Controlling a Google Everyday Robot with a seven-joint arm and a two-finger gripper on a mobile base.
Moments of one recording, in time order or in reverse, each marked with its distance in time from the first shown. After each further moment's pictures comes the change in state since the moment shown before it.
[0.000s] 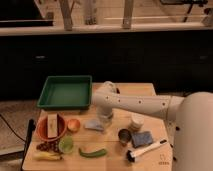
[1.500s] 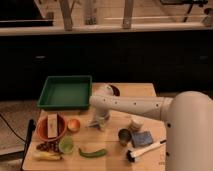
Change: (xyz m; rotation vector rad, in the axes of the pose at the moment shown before) arm -0.008 -0.020 0.025 0.024 -0.024 -0.026
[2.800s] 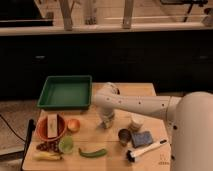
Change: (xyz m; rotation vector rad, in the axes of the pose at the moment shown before) arm 0.032 0.016 -0.017 -0.004 0.067 0.097
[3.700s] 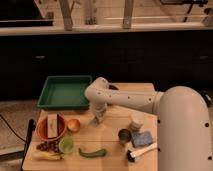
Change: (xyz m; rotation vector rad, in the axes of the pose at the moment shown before) arm -0.037 -0.051 -0.002 0.021 -0.024 -0.161
